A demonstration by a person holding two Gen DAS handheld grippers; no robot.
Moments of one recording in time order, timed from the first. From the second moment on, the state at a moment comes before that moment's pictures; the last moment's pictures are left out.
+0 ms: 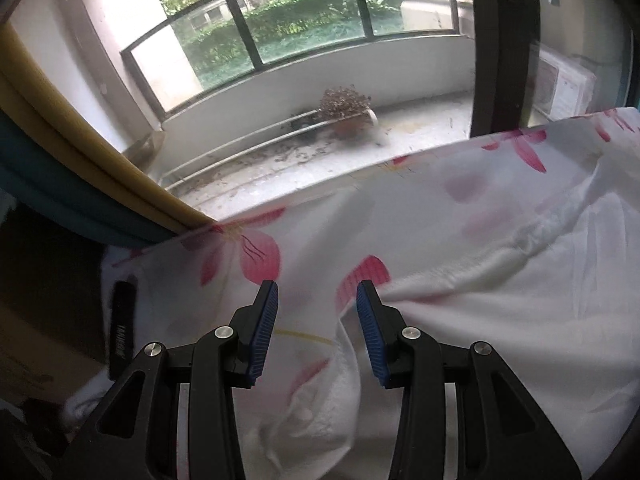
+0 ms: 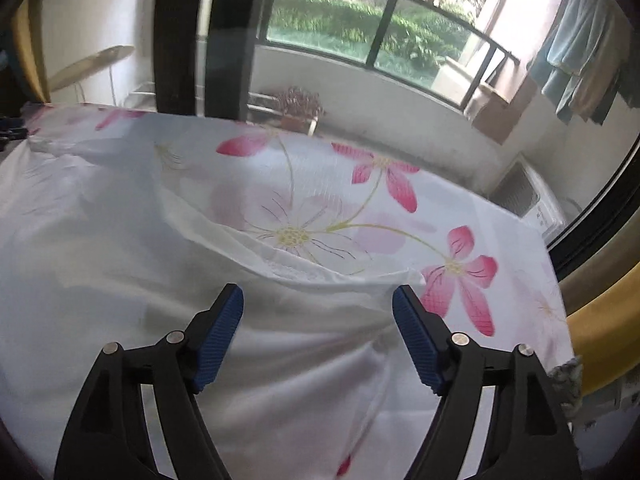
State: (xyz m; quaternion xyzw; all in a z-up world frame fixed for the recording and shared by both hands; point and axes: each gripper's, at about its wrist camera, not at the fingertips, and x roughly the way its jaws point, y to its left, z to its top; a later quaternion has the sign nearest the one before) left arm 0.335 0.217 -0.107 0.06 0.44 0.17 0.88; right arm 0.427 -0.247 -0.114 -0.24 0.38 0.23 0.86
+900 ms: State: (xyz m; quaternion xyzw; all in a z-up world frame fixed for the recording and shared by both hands) left arm 0.271 0.237 -0.086 -0.03 0.42 0.20 0.88; right arm 0.457 -0.254 -0.093 -0.21 0.38 0.17 0.89
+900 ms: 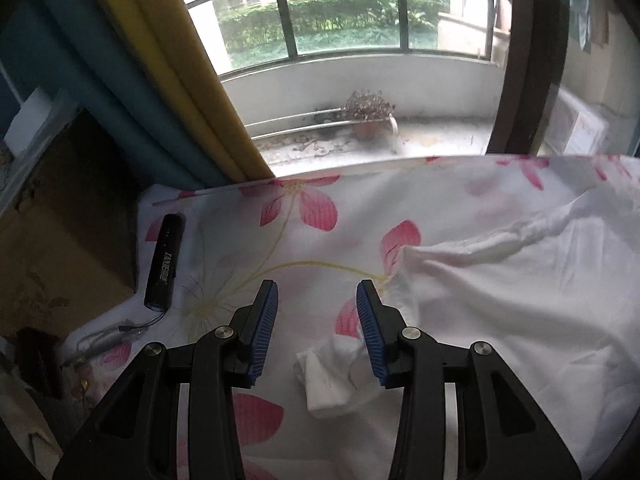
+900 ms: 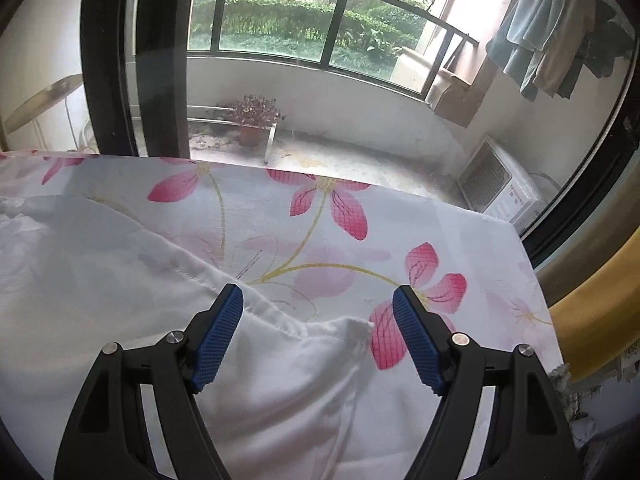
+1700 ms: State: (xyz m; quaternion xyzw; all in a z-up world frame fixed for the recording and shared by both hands) left arm 0.145 0.179 -0.113 -0.12 0.42 0.17 0.88; right arm 0.345 -0.331 -0.083 -0.14 0.38 0.17 0.90
